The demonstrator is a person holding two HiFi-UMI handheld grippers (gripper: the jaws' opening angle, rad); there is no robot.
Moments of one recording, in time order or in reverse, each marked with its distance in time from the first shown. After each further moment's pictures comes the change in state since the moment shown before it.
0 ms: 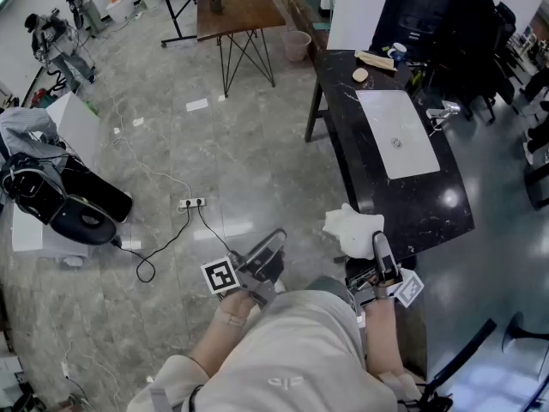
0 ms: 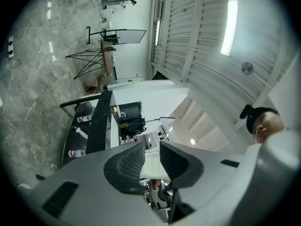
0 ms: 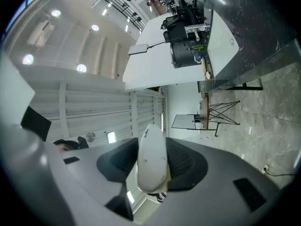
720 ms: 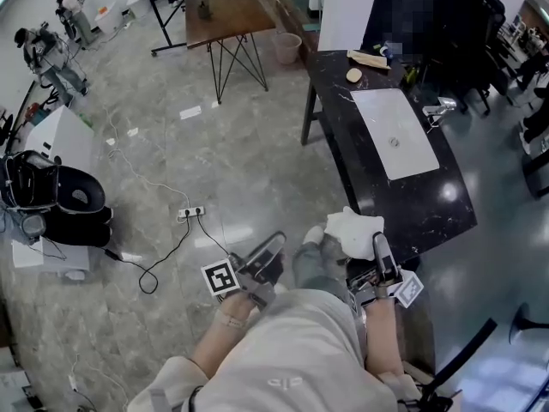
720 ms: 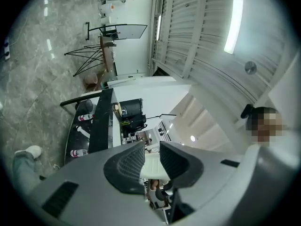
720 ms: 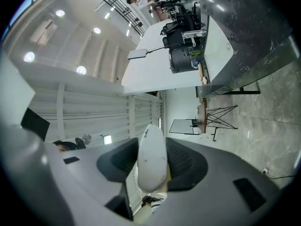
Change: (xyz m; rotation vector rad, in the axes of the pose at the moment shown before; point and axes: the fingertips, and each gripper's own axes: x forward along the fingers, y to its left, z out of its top) left arm 0.001 0.013 0.015 0.012 0.037 0.012; right arm -0.007 -0.032 0.005 0.003 -0.042 -0.040
